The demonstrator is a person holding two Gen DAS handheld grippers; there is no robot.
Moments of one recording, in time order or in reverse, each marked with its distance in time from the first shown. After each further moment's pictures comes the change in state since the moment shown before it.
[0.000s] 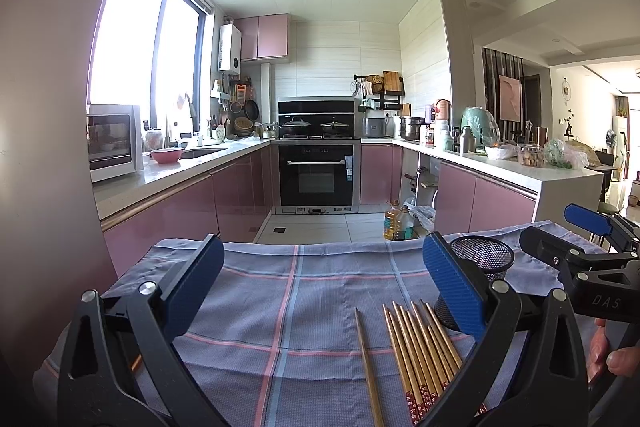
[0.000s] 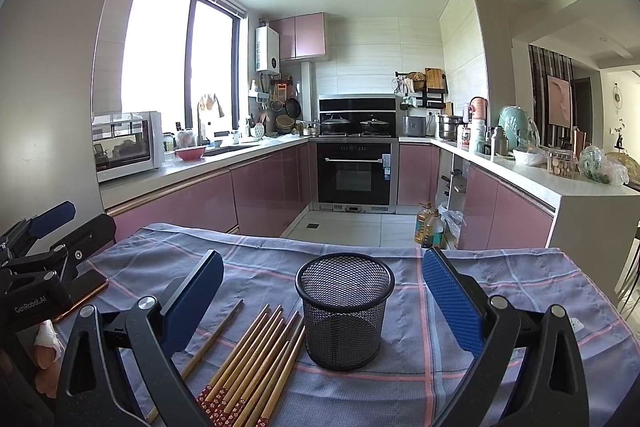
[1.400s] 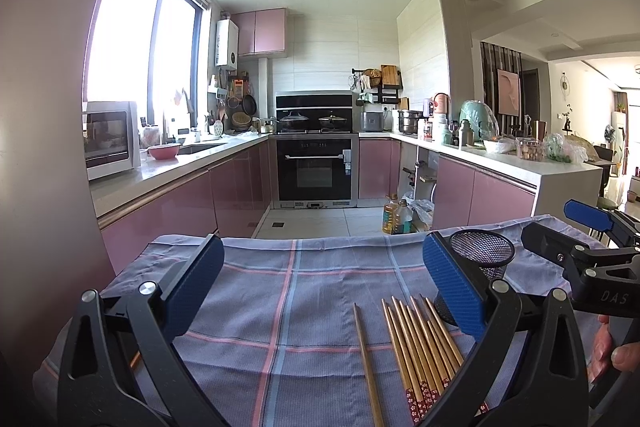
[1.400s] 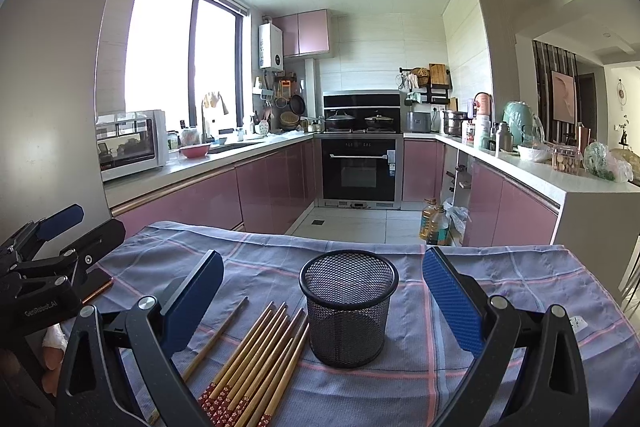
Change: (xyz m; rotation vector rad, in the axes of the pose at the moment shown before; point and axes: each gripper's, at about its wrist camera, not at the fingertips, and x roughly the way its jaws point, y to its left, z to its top) left arm 0.005 -0.005 -0.002 0.008 0.023 -0.005; right arm 0.002 -0.001 -0.001 0.005 0.026 0.034
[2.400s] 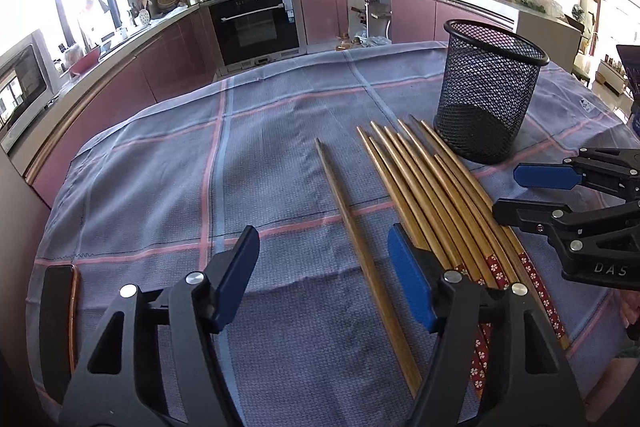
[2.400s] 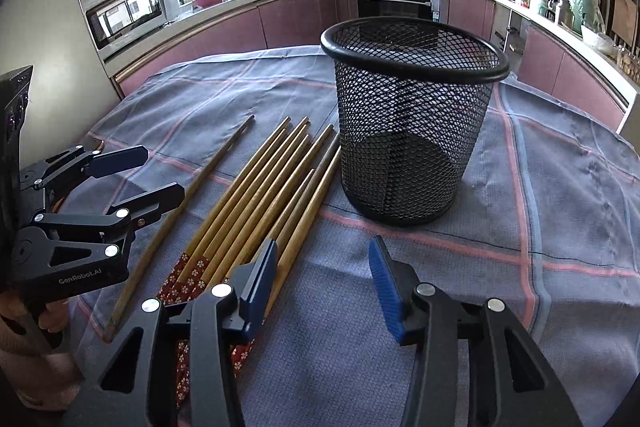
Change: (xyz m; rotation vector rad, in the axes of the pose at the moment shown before) left arm 0.128 -0.026 -0.090 0.192 0.603 -0.182; right arm 0.087 0.010 -0.079 0.002 0.614 0.137
